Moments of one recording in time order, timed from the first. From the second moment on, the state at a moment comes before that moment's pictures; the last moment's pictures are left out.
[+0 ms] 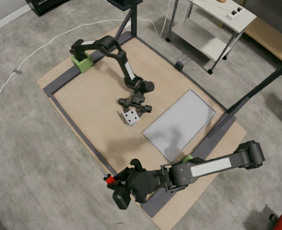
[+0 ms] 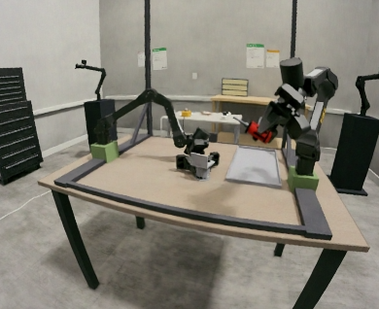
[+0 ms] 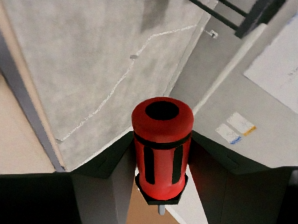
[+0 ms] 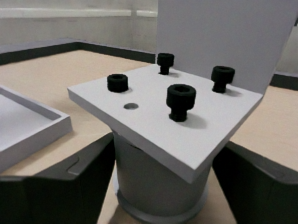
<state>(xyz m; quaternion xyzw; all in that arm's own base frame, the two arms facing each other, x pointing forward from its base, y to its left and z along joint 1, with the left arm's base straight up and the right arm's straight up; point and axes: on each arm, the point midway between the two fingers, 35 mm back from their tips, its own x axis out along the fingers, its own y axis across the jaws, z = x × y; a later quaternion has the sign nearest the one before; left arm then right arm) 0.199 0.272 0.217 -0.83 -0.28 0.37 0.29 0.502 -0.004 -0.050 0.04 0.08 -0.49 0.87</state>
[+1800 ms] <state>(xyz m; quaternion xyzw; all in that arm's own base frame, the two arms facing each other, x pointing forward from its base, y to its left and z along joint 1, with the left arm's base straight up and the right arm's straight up) 0.203 0.243 0.320 -0.67 -0.33 0.27 0.61 0.502 -0.004 -0.050 0.04 0.08 -0.49 0.87</state>
